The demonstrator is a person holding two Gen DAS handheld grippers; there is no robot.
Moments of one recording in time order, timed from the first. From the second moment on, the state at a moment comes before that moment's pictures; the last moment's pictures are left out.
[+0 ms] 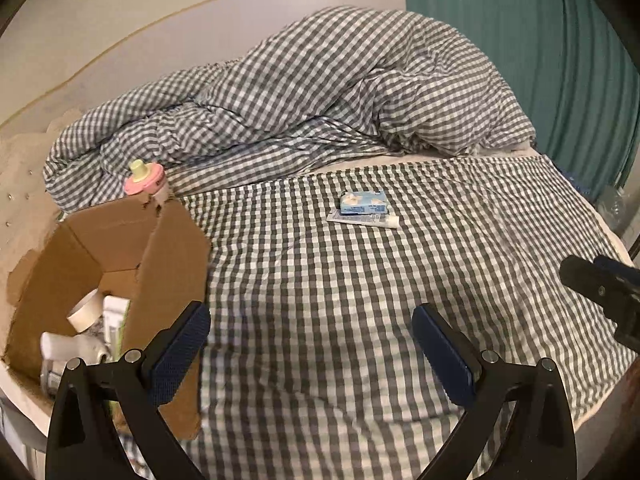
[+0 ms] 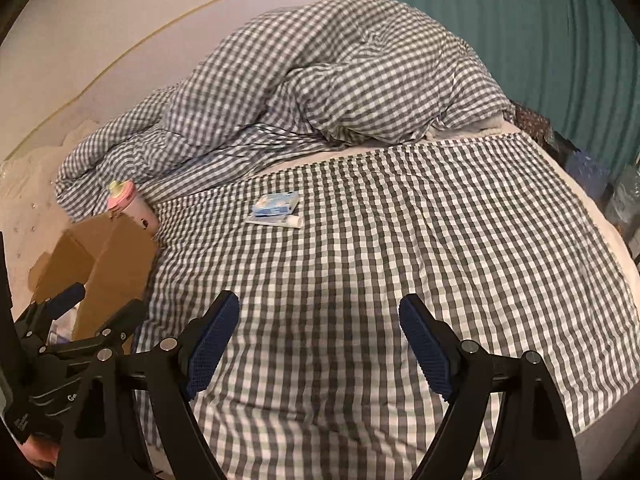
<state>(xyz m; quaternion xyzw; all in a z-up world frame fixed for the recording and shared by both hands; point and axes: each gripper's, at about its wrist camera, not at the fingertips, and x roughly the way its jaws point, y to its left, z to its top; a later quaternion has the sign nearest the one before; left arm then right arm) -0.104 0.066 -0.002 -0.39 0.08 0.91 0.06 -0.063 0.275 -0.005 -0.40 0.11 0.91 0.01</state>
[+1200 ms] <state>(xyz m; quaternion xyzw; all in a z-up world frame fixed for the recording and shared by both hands) -0.367 0.156 -0.163 -0.47 0.04 0.88 0.08 -0.224 0.330 -0.131 -0.47 0.14 0.87 -0.01</state>
